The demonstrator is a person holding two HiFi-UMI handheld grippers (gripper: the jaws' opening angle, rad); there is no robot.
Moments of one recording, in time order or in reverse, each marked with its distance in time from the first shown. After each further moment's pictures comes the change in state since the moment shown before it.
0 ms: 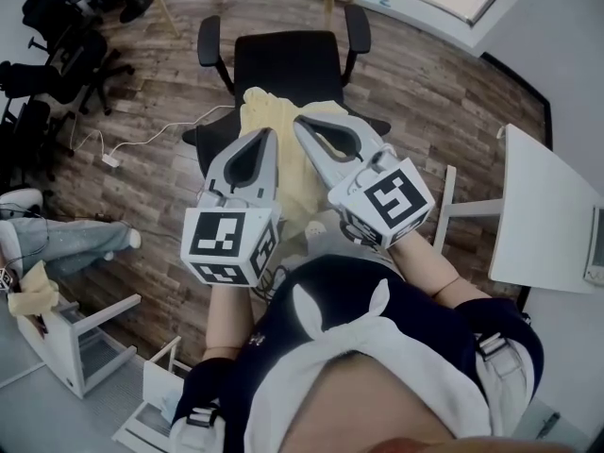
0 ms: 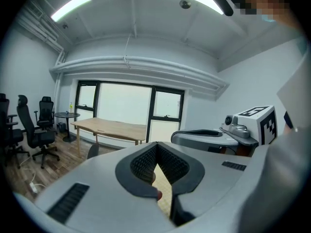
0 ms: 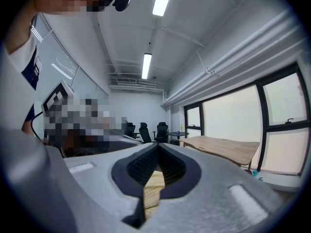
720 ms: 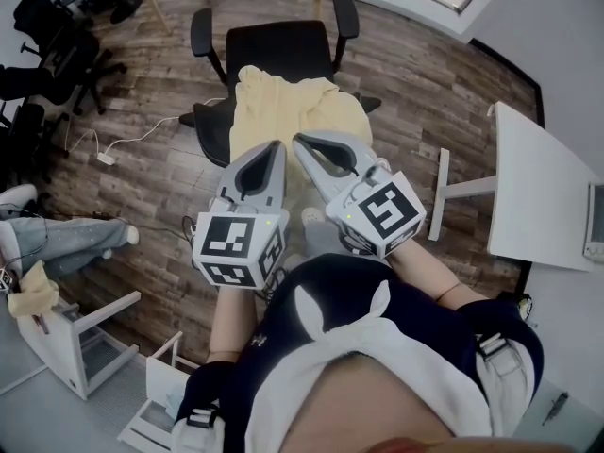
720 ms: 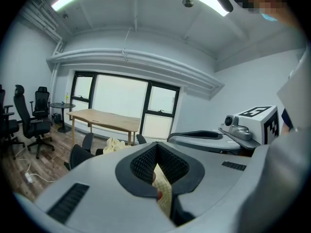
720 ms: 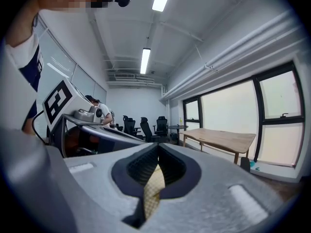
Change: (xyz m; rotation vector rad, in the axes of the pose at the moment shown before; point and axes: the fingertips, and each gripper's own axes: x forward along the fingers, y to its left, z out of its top) left arm -0.053 -0.040 -0.040 -0.046 0.068 -0.072; right arm -0.046 0.066 -0.021 0.031 0.073 -0.017
